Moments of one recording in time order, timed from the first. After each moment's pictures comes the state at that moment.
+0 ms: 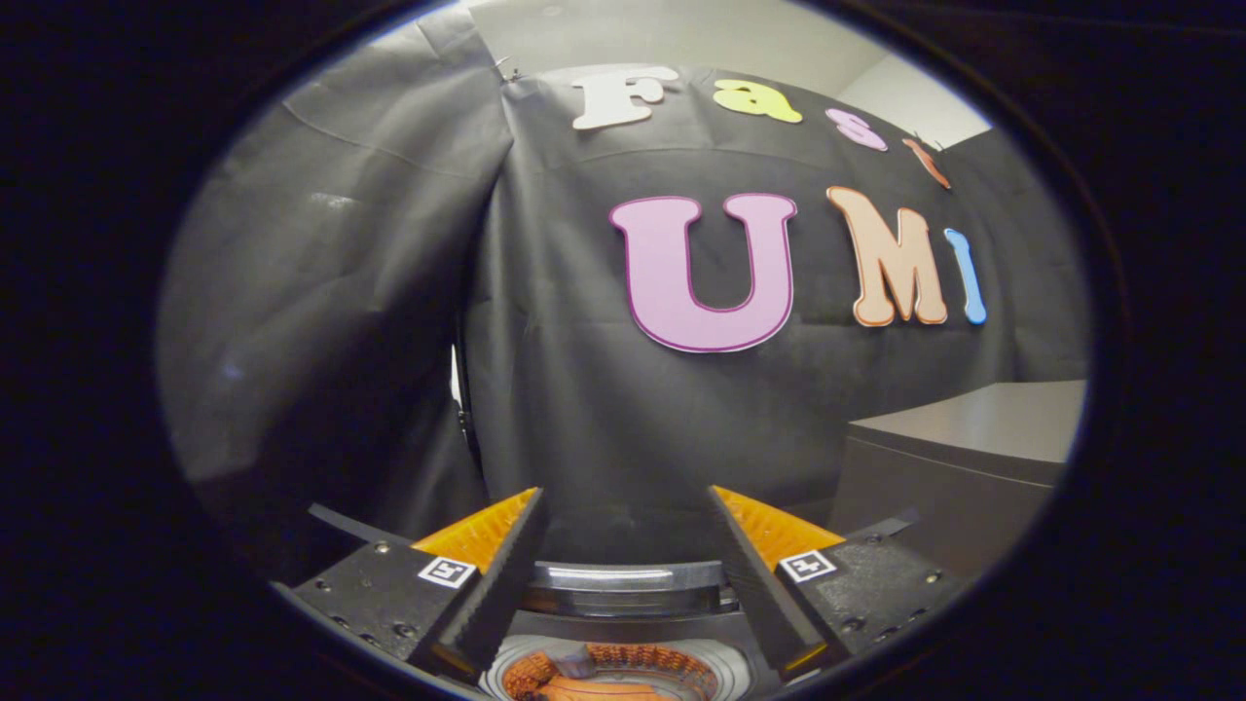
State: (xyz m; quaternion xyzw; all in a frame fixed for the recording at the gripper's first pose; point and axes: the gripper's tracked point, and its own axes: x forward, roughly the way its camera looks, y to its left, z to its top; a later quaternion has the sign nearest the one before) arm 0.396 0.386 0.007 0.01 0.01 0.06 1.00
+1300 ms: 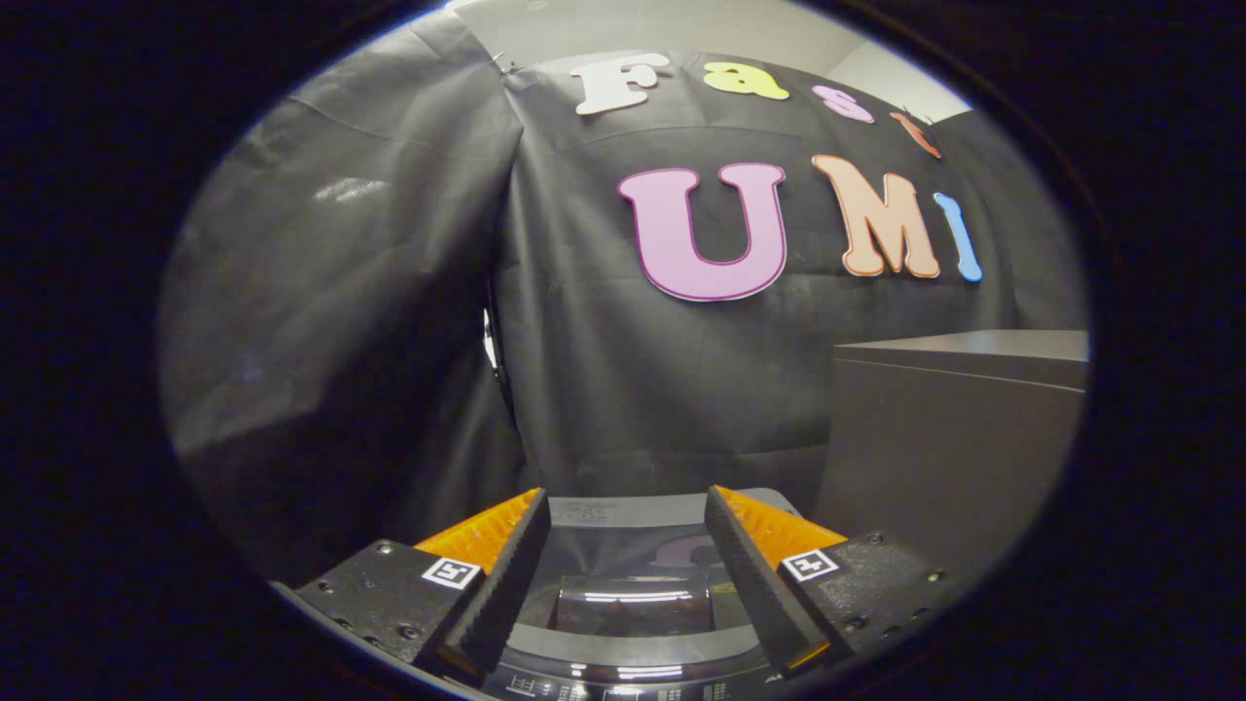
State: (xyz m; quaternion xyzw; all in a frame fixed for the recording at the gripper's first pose) arm 0.339 0.382 -0.019 0.05 0.05 0.09 0.99
